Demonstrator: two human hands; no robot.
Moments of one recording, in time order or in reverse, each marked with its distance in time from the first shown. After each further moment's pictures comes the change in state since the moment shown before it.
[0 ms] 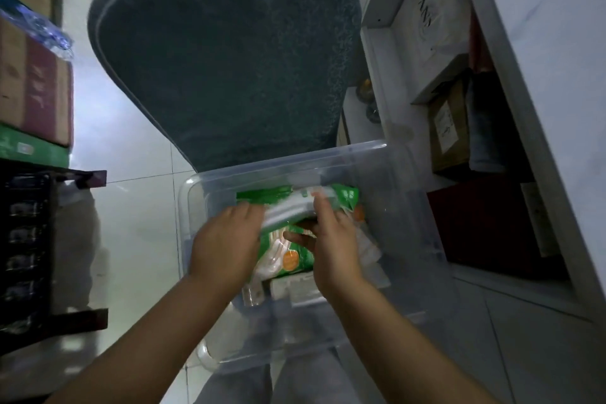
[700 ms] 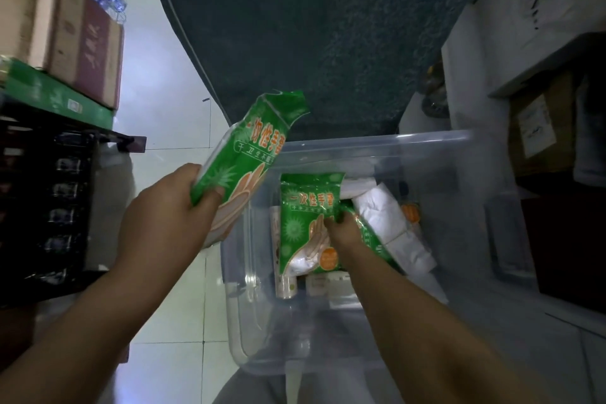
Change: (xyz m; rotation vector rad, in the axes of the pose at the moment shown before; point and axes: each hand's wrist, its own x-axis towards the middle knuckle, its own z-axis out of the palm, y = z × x) left_hand -0.029 -0.113 0.007 -0.378 0.298 -0.486; right_hand 0.136 0.156 -0.013 -0.763 0.055 0.223
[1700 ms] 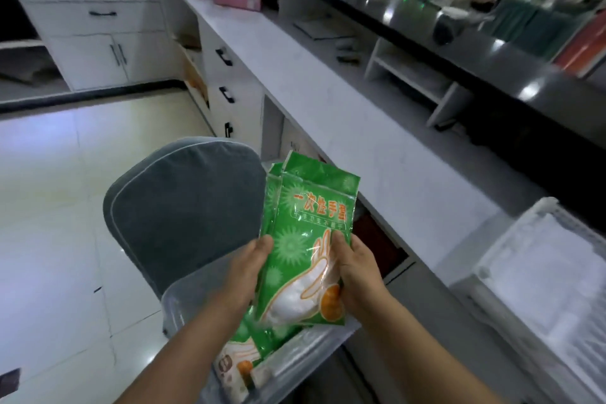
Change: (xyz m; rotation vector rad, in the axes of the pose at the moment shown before) left_hand -0.106 0.180 -0.118 -1.006 -0.802 0.143; right_hand -0.358 -0.102 -0.177 0.831 0.315 -0.514
